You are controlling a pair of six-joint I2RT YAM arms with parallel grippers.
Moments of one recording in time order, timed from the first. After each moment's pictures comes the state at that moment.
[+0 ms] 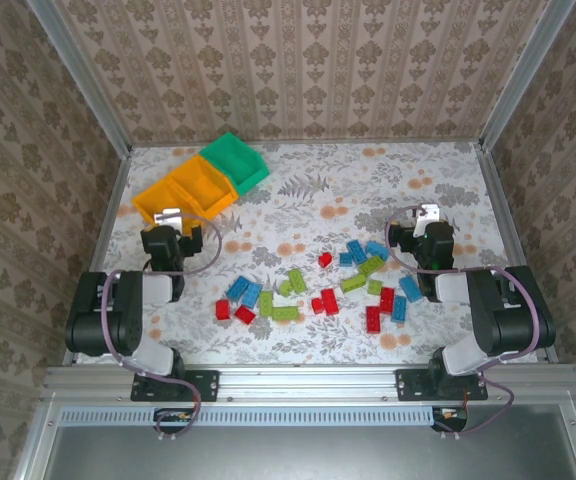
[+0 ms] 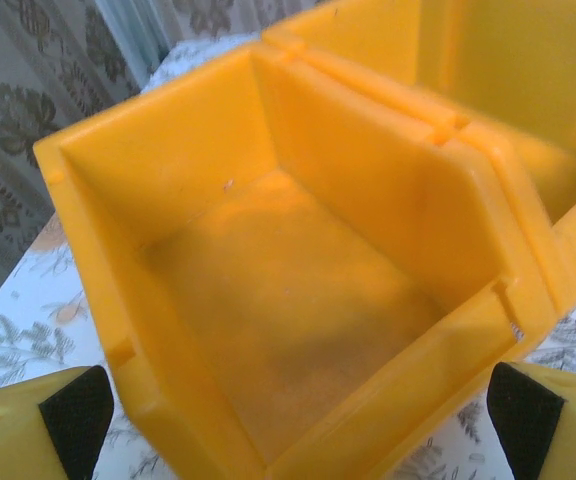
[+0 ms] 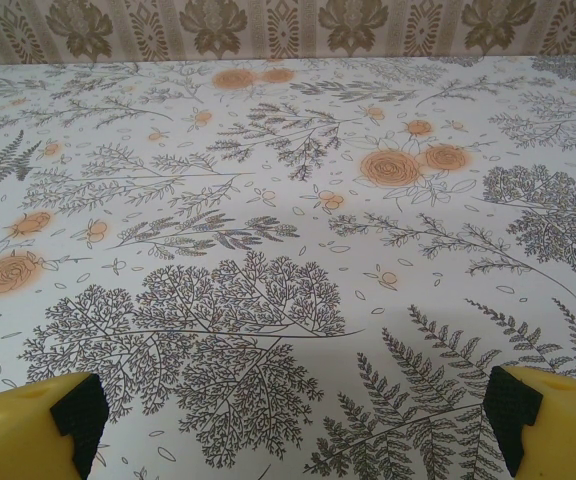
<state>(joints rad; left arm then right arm) -0.07 1.50 0.42 0.65 -0.23 0.08 0.02 1.52 0.39 0.76 0.05 0.03</state>
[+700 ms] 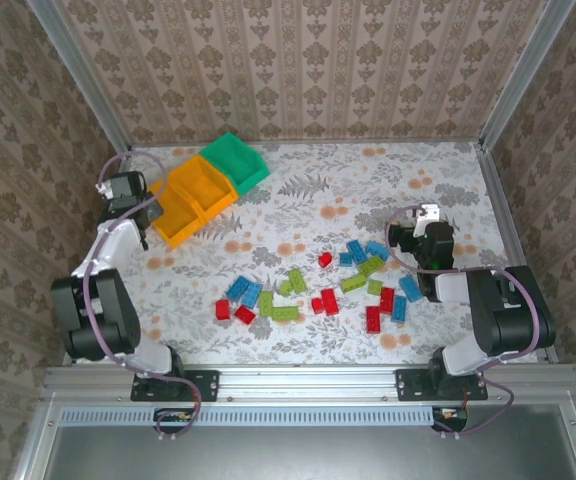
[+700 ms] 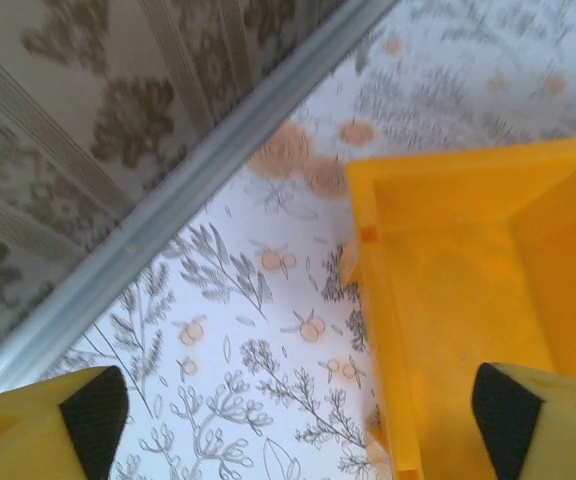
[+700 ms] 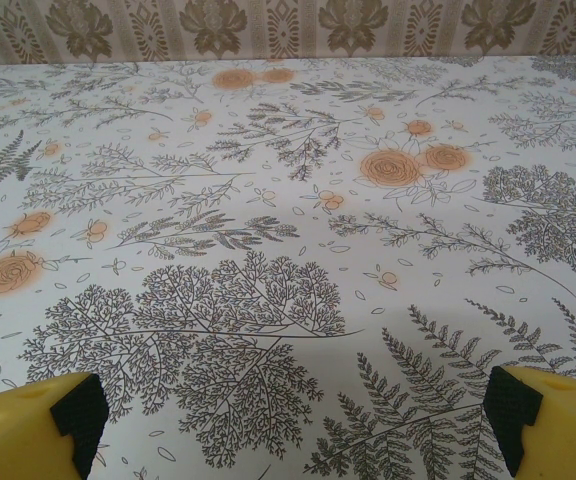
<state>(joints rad) 0.13 1.54 1.05 -0.36 -0.31 -0.37 0.02 1.52 0.39 0.76 0.05 0.03</state>
